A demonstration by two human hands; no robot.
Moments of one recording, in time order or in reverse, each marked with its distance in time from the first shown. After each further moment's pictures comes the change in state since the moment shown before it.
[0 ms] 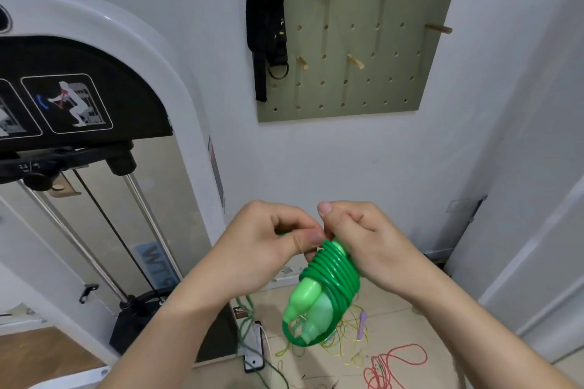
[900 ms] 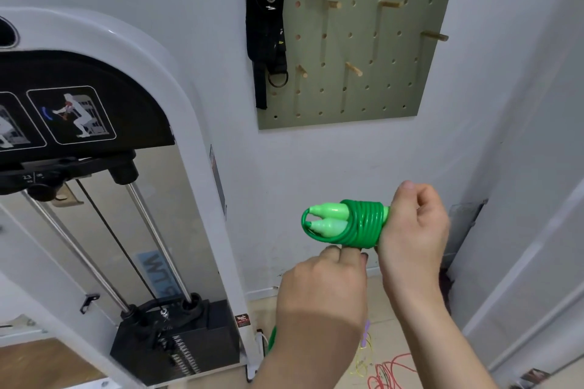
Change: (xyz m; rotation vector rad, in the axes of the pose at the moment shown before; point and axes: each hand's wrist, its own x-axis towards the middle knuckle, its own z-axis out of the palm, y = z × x) left_hand -0.010 -0.001 0.081 1.062 0.281 0.084; right_hand 0.003 0.009 0.001 -0.044 1.062 0.040
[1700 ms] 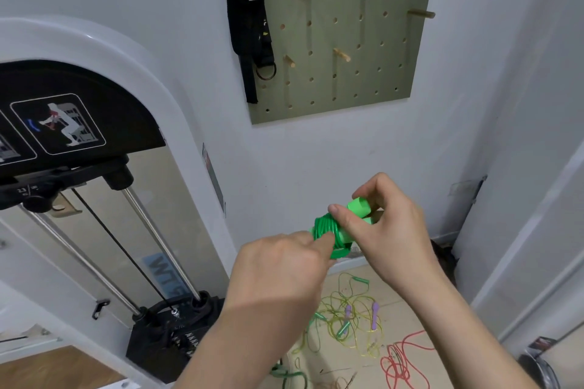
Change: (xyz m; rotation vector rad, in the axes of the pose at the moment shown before) left_hand 0.001 -0.033 -0.036 0.176 -0.174 0.174; right_hand -0.004 0.004 -0.019 -0.298 -0.449 -0.092
